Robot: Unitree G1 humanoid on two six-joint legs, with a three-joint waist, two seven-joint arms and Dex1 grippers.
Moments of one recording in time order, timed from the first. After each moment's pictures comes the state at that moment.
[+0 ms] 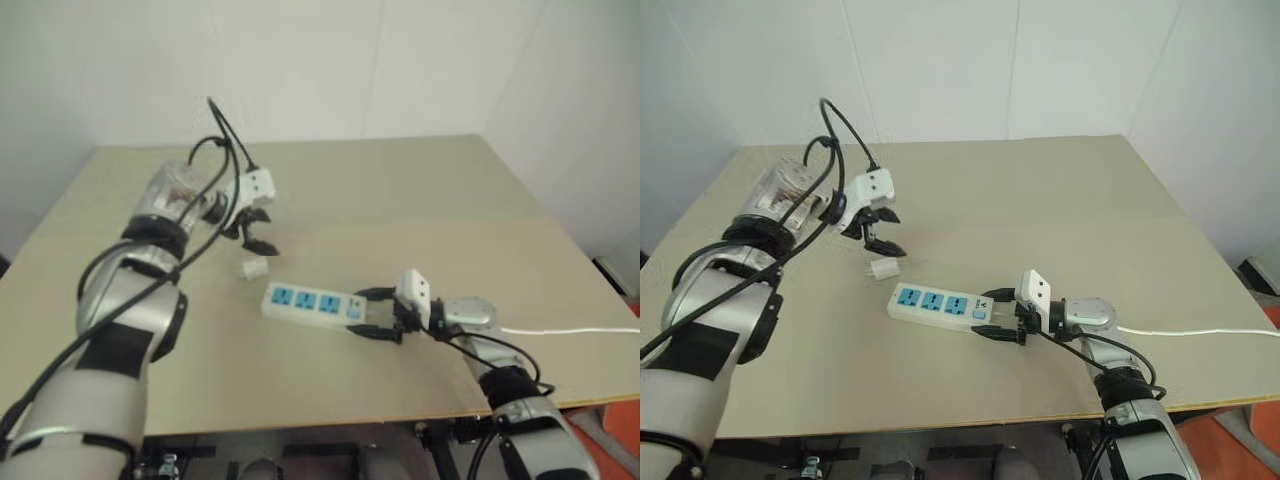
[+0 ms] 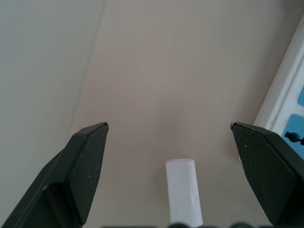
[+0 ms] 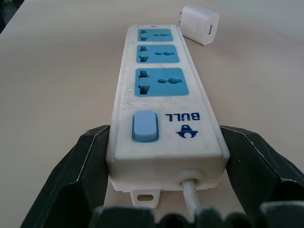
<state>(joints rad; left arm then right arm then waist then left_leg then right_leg) -1.41 0.50 -0.40 1.28 0.23 0.06 -1.31 -0.56 -0.41 0.12 0.53 0.21 -0.18 1.26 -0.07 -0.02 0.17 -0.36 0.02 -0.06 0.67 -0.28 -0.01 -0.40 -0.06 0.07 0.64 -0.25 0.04</state>
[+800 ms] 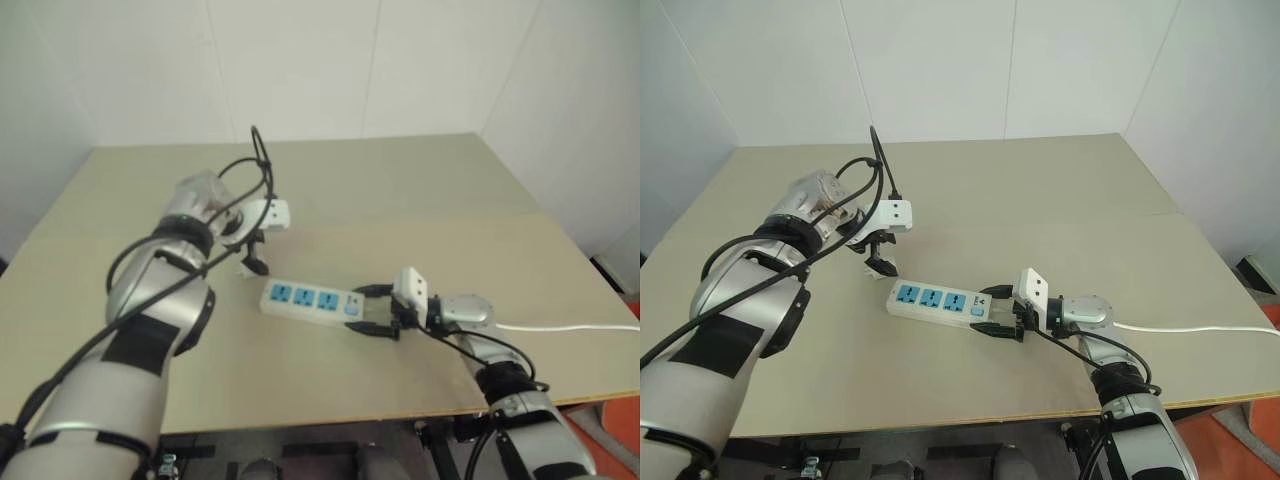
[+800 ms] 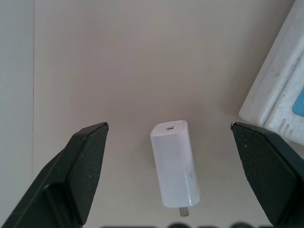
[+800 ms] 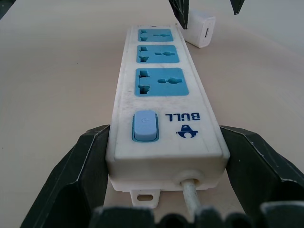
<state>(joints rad) -1.45 0.40 -0.43 1.37 0.47 0.07 -1.24 -0.57 -0.41 0.13 0.57 0.20 -0.24 1.23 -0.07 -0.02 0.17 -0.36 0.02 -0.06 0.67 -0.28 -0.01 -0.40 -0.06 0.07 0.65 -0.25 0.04</state>
